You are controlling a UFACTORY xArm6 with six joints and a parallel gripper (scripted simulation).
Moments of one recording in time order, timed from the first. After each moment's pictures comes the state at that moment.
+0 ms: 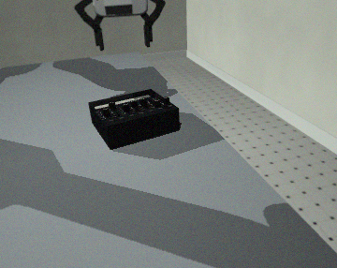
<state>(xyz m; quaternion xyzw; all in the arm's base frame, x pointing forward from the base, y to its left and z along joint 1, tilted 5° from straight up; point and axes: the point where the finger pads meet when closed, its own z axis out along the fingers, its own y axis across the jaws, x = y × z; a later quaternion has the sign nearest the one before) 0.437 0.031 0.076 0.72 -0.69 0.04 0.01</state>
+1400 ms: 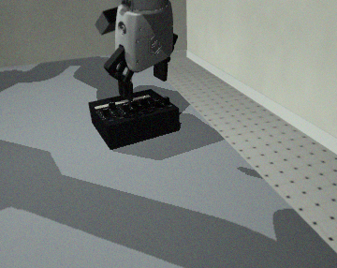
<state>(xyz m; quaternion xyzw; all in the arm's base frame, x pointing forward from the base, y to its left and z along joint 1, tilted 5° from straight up) 0.469 -0.041 0.017 -0.42 -0.90 -0.09 0.05</state>
